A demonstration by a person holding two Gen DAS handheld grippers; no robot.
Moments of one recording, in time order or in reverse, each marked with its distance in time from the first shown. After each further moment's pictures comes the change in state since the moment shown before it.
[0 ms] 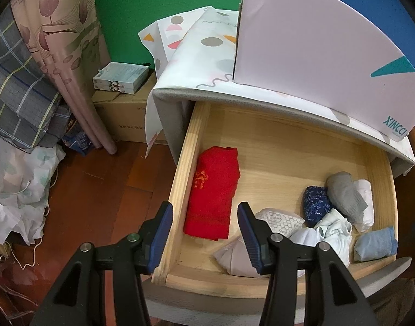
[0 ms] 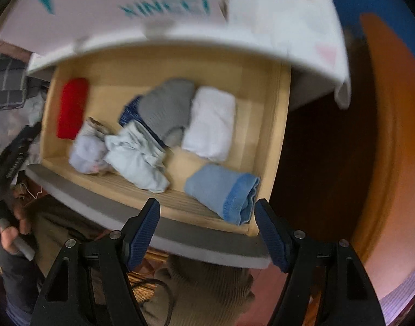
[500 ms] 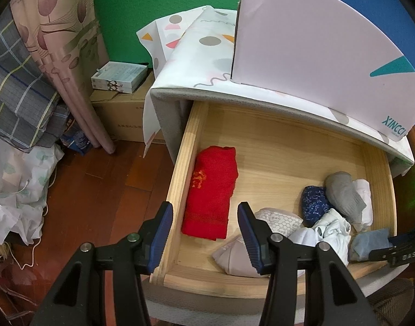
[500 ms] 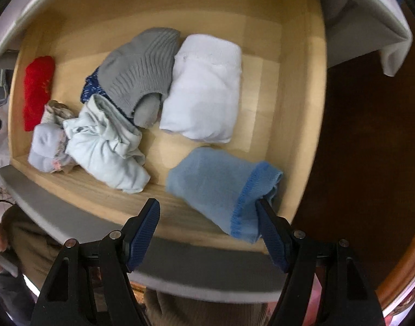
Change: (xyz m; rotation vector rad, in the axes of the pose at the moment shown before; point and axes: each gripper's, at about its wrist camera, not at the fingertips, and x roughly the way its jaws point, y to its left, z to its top) left arm 0.000 0.000 0.000 0.001 0.000 -0.010; right arm 0.071 -0.001 0.006 0.028 0.136 -0.018
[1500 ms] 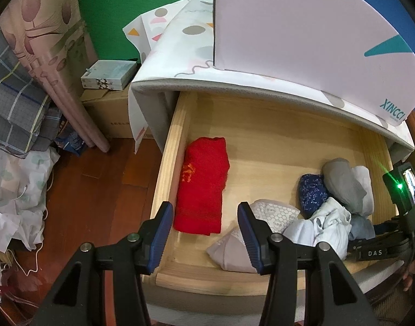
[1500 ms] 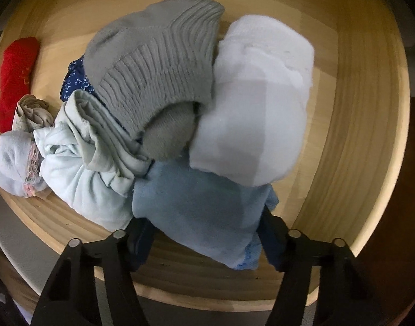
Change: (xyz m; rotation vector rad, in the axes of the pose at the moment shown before) left arm 0.009 -0.010 -0.001 0.063 0.047 -0.008; right arm 0.058 0.026 0.033 -0.059 0.007 -0.056
